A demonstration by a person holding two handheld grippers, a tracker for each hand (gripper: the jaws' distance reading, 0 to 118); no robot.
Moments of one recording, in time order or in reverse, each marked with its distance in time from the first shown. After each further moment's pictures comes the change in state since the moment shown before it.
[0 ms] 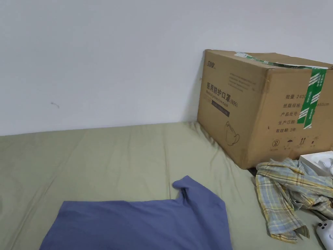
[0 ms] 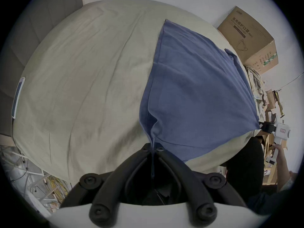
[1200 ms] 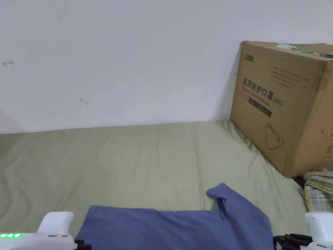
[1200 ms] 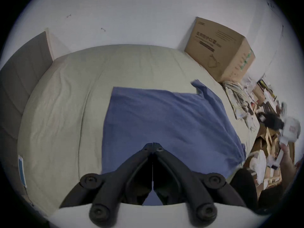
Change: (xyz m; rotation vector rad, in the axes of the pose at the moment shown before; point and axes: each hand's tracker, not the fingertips) left arm 0.132 0.174 0.004 0.296 -0.082 -0.244; right arm -0.083 0.111 0.064 0.441 0.075 0.189
